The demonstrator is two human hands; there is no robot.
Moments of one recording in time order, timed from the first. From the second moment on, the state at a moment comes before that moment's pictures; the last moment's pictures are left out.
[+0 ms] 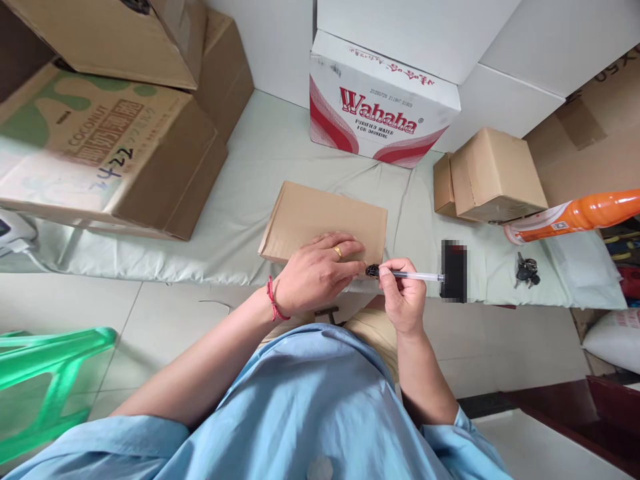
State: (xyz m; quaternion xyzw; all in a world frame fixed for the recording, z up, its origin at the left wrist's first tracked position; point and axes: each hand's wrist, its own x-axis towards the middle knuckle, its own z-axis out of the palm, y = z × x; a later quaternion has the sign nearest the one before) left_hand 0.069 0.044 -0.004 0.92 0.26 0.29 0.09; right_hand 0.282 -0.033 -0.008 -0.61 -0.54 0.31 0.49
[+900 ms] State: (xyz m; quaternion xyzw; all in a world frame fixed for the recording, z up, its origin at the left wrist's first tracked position) left_hand 0.071 0.044 -0.003 0.91 0.25 0.31 0.07; right_hand 0.283 -0.029 -0.003 -0.62 -0.59 0.18 0.49
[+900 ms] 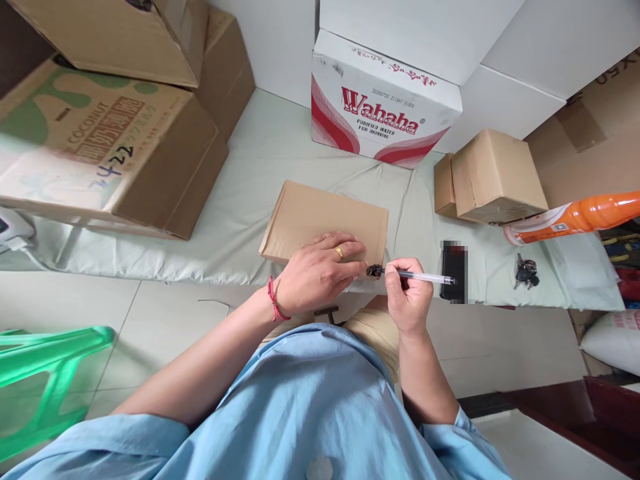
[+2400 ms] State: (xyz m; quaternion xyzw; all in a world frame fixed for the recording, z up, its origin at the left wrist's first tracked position) left_hand 0.071 0.043 -0.003 0.92 0.25 0.30 0.07; right_hand 0.297 -0.034 0.002 -0.64 -0.63 0.10 0.43
